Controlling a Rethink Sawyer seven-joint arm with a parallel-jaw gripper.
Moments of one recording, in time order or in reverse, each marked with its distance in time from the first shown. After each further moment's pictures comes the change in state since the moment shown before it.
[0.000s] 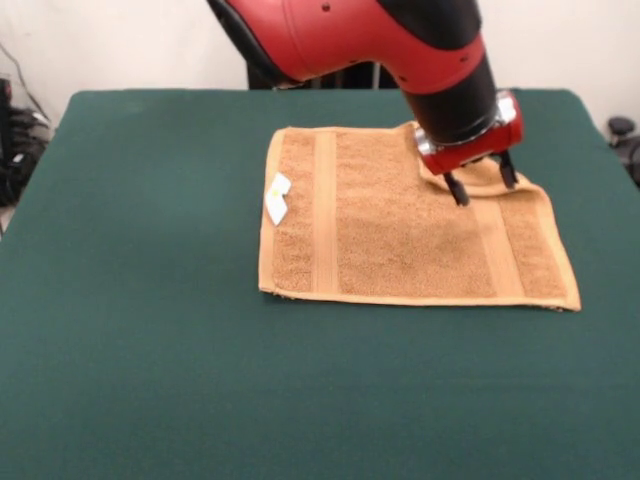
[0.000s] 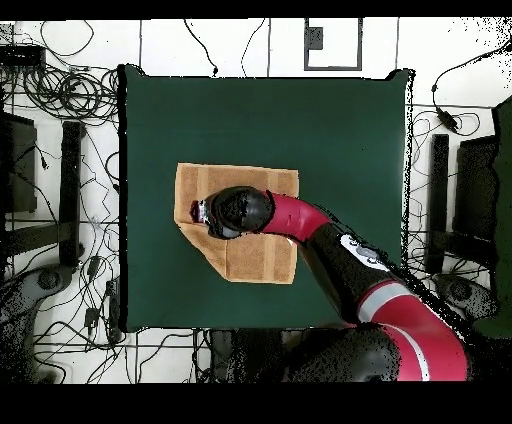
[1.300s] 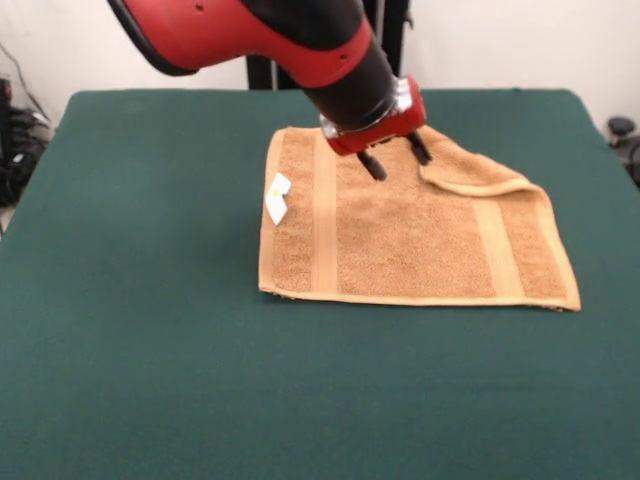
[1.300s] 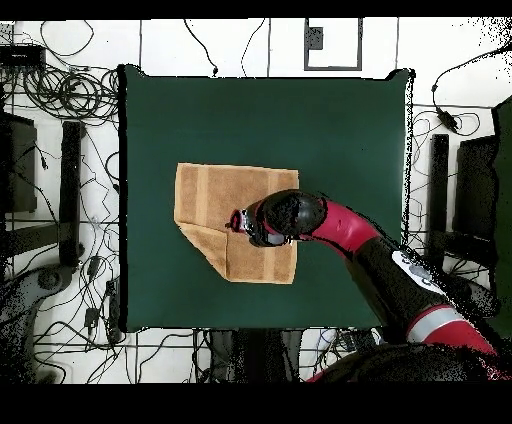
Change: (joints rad) arm -0.161 -0.003 0.000 0.000 -0.056 0.190 0.000
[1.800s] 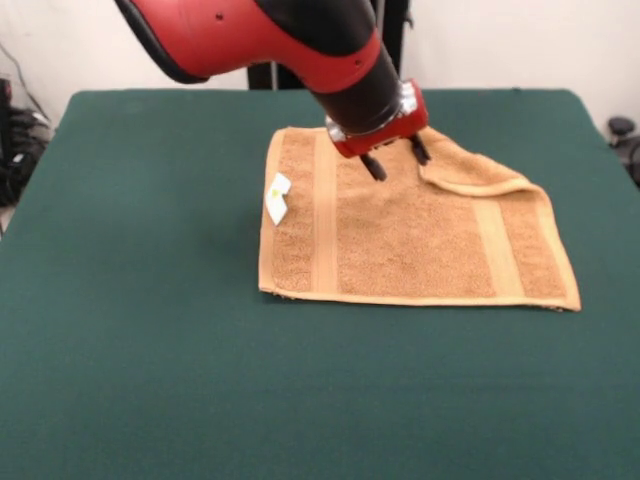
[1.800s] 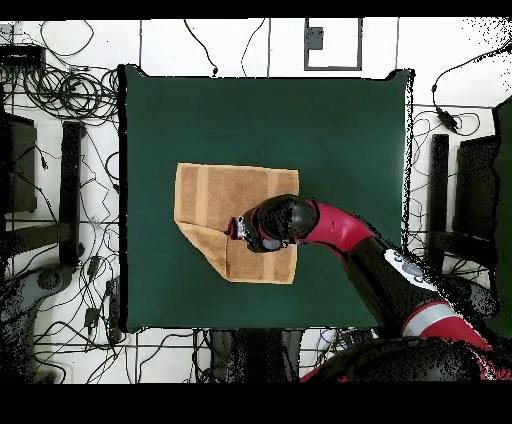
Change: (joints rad) arm 0.010 0.022 0.000 0.000 -0.071 0.000 0.000
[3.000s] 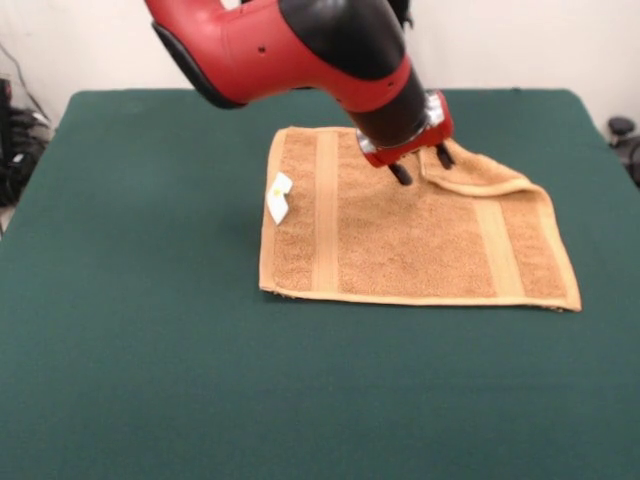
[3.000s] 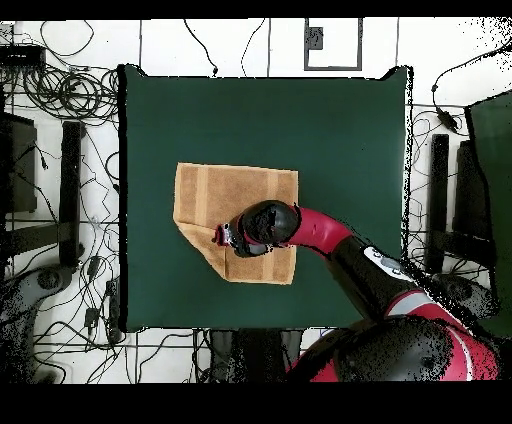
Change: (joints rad) arm 0.033 0.070 0.000 0.000 -0.004 -0.028 0.000
